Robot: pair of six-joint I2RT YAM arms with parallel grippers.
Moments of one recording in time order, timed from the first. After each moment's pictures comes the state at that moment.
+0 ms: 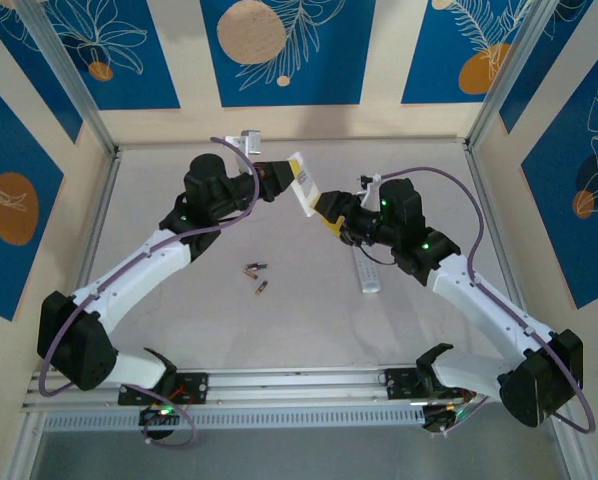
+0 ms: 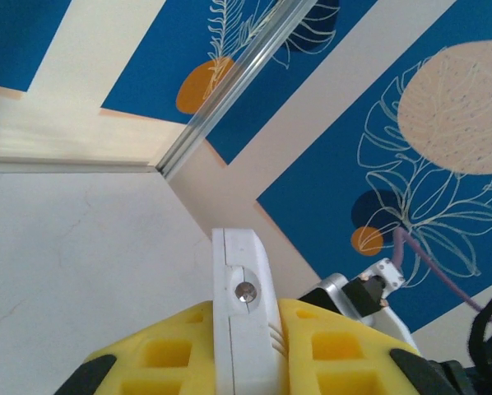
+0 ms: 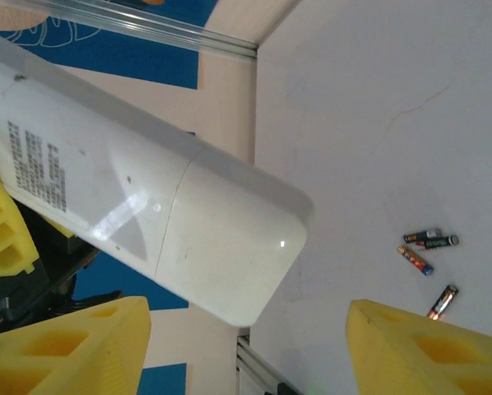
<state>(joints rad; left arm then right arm) -0.57 1.39 1.16 0.22 0.40 -0.70 0.52 1.13 0.96 -0.17 -0.43 1.17</state>
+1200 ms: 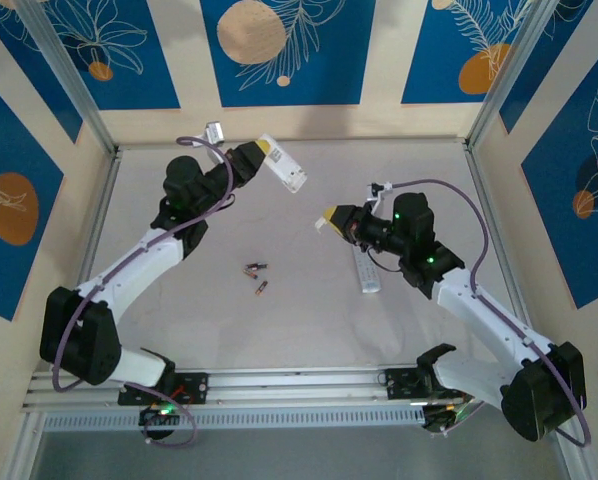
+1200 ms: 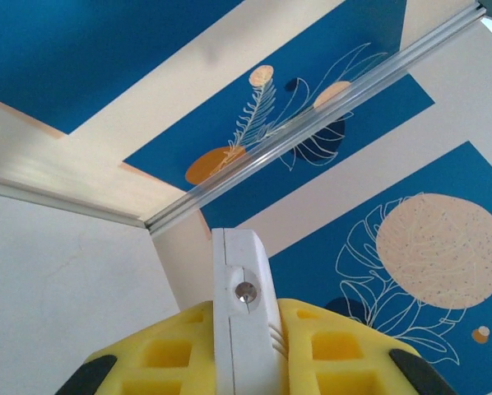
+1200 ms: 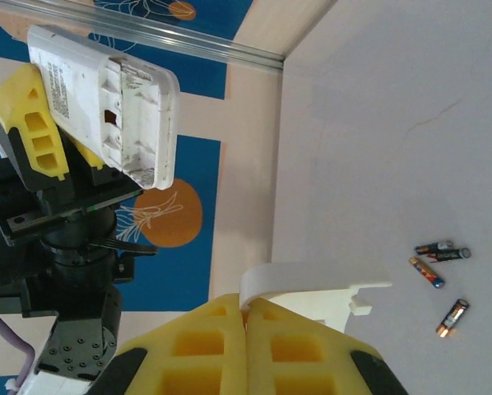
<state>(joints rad) -0.41 1.40 1.05 0.48 0.39 -1.03 0.45 1.05 0.78 0.01 -0.50 1.19</state>
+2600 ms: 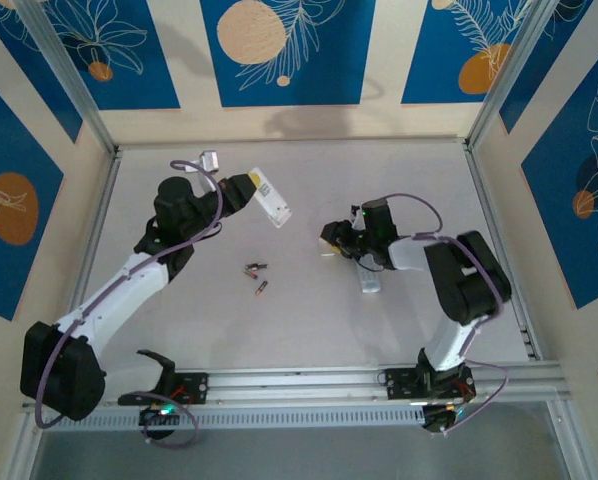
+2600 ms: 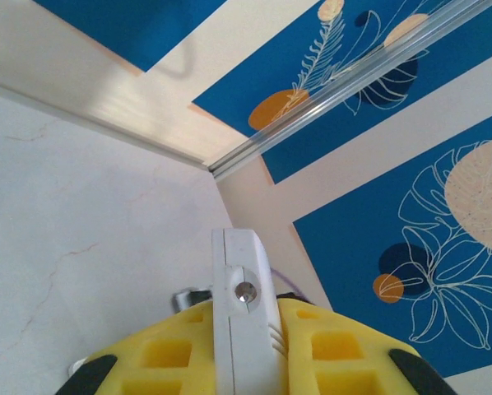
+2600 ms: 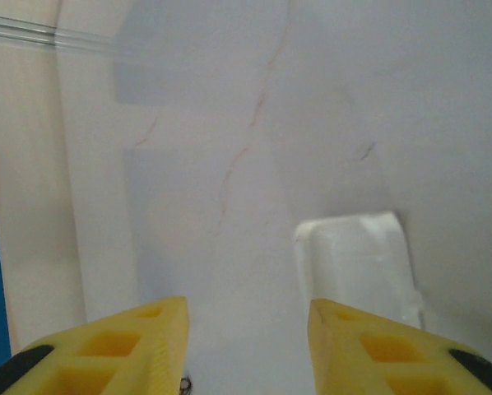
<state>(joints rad) -0.40 1.22 0.89 0.25 0.41 -0.91 0.35 1.69 0.75 0.25 -0.52 0.90</state>
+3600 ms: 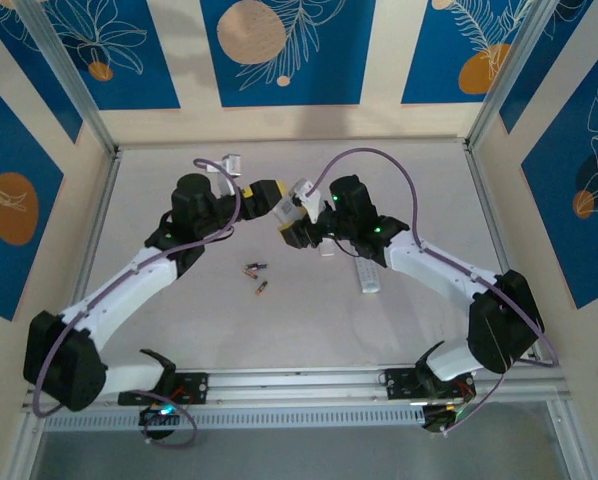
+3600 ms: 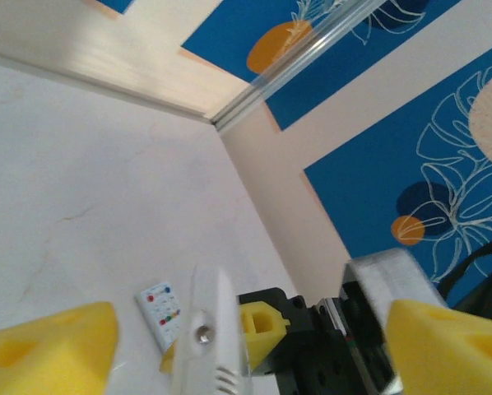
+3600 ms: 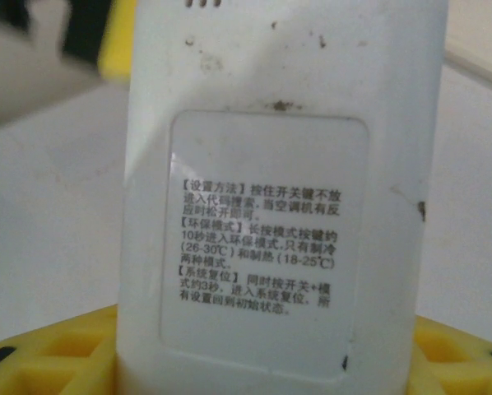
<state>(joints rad) -0.50 1.23 0.96 0.09 0.38 -0.73 0.65 1.44 1.06 -0.16 -0.40 -0.15</state>
